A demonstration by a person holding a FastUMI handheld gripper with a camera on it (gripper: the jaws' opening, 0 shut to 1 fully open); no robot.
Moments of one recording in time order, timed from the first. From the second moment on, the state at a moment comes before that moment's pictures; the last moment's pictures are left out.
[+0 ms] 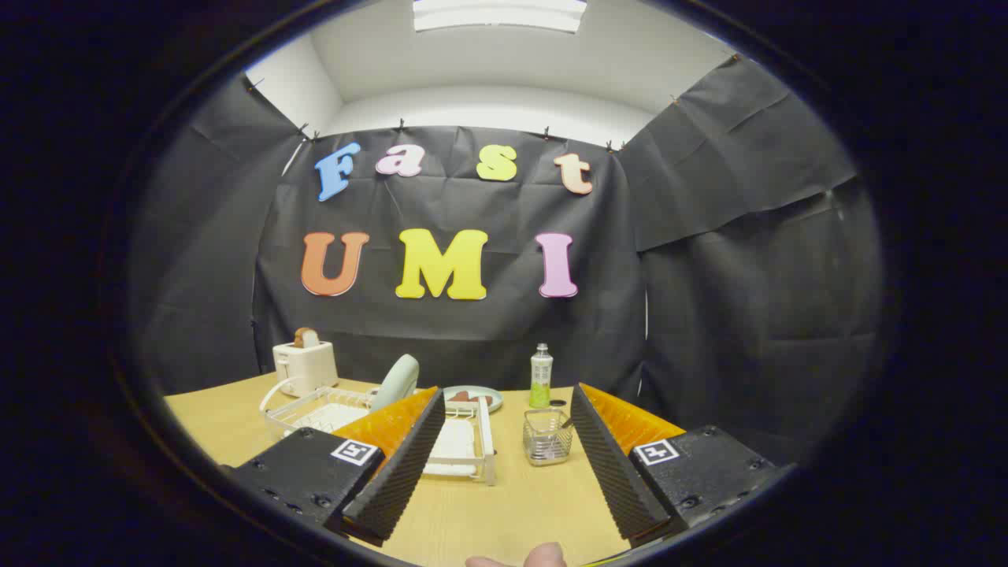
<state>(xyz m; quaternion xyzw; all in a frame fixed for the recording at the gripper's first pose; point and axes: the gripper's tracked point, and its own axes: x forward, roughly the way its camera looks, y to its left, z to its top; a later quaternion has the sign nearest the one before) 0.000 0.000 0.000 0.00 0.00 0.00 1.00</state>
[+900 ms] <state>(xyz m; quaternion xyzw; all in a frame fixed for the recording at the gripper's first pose) 0.012 -0.006 -0.005 0.00 0.01 0.02 1.00</state>
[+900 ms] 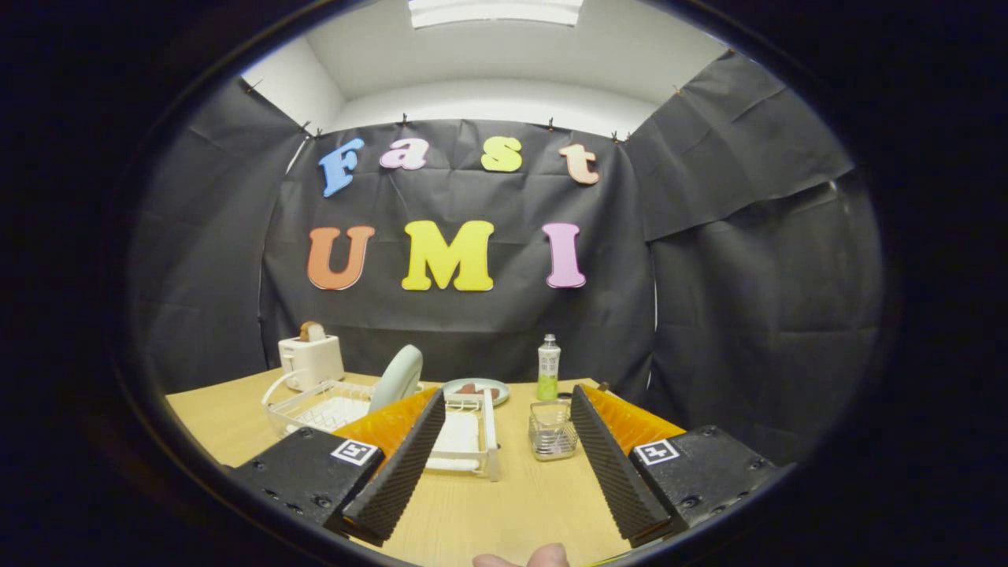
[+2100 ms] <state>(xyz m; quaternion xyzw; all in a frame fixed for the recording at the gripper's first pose) 0.146 0.079 0.109 -0.08 0.11 0.12 0.98</state>
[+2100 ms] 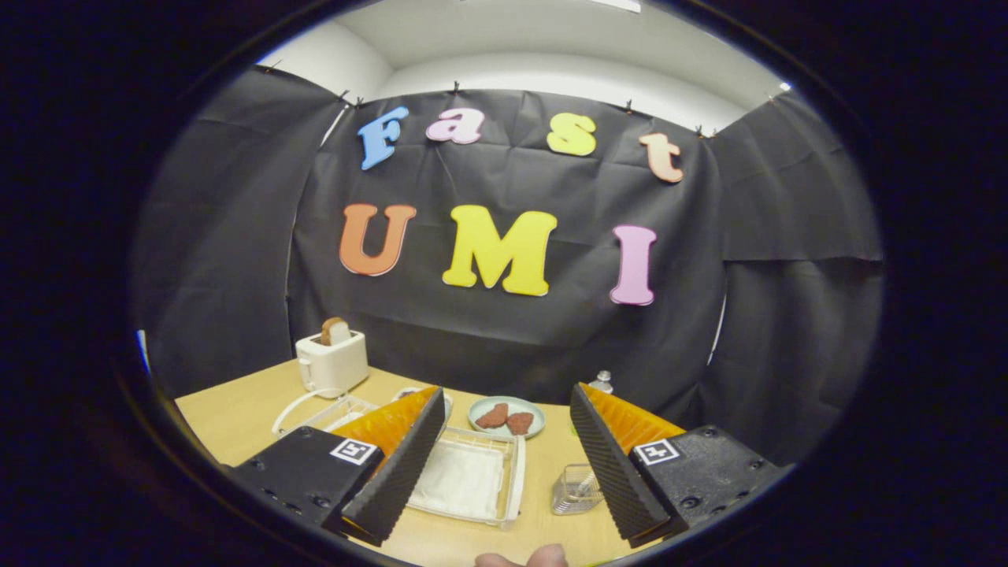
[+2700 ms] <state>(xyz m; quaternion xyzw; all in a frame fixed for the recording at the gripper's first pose) 0.247 0.165 0.078 -0.10 0.31 0.14 0.94</state>
